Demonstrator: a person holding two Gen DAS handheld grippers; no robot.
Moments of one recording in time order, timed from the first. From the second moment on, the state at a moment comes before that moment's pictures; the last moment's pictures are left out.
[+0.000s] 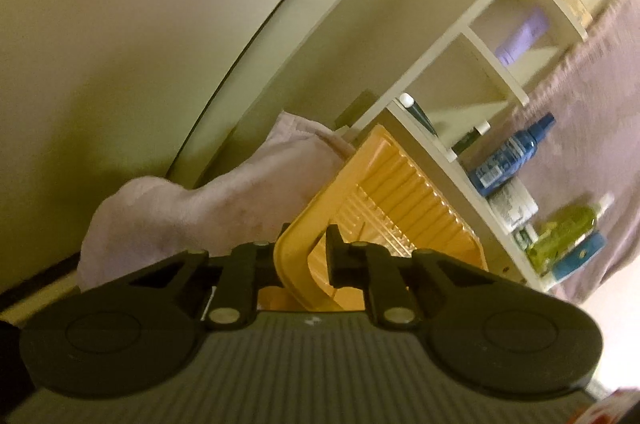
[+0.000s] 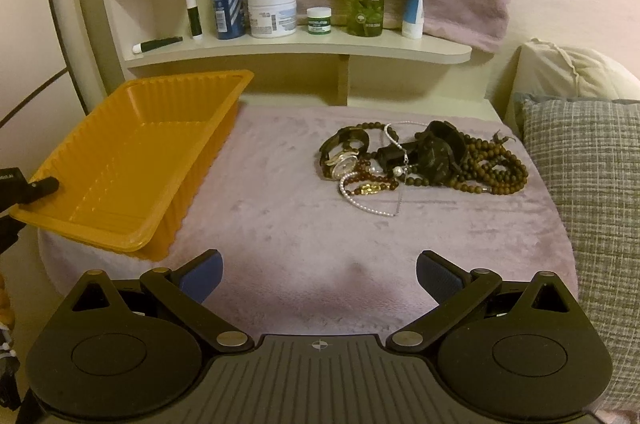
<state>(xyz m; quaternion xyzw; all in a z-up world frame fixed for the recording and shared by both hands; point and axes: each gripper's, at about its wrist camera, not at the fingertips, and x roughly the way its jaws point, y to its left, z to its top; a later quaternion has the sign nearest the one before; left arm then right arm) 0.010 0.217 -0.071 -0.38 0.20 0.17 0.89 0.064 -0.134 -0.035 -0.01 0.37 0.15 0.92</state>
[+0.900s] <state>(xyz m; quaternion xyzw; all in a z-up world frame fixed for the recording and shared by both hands) 0.021 0.144 0.005 -0.01 0.21 0.15 0.97 0.077 -0.190 -0.043 0.04 0.33 0.12 0.94</state>
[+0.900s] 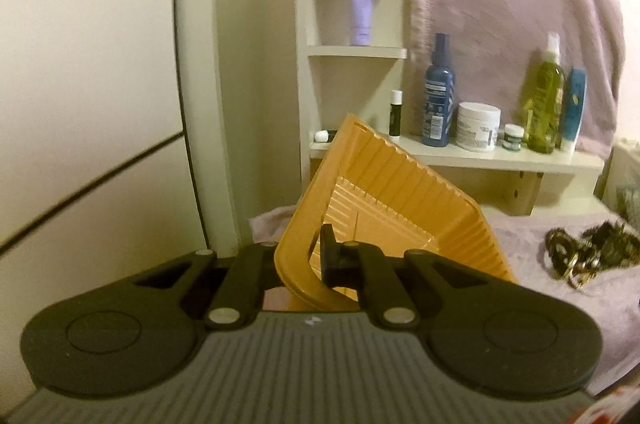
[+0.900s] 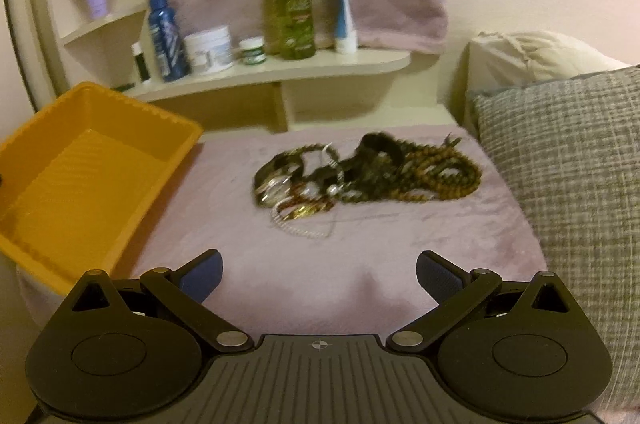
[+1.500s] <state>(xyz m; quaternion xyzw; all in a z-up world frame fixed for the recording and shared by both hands) 0.032 0.124 0.016 0.03 0.21 0.15 0.96 0.140 -0.181 -0.064 0.00 0.32 0.21 0.92</state>
